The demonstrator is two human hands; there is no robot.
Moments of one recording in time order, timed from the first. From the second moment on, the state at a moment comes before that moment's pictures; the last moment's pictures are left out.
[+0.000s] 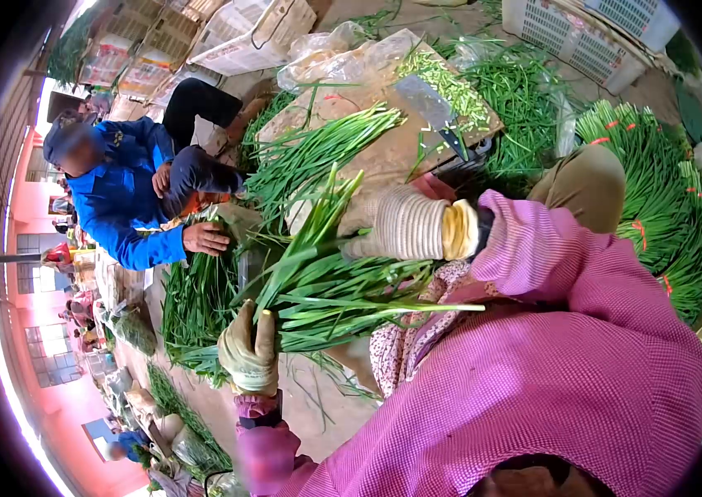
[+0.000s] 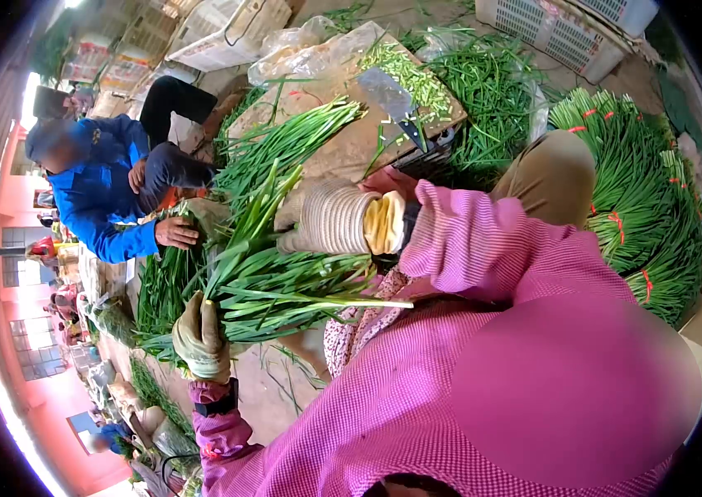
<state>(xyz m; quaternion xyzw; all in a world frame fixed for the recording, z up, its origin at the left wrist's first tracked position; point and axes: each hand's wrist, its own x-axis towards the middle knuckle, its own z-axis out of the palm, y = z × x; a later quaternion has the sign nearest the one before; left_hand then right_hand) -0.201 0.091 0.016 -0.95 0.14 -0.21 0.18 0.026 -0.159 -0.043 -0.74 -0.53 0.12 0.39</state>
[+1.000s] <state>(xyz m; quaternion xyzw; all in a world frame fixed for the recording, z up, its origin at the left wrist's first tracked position) -0.217 0.095 0.030 -0.95 0.12 -0.21 0.21 0.090 -0.211 -0.101 -0.57 -0.43 0.36 0.61</state>
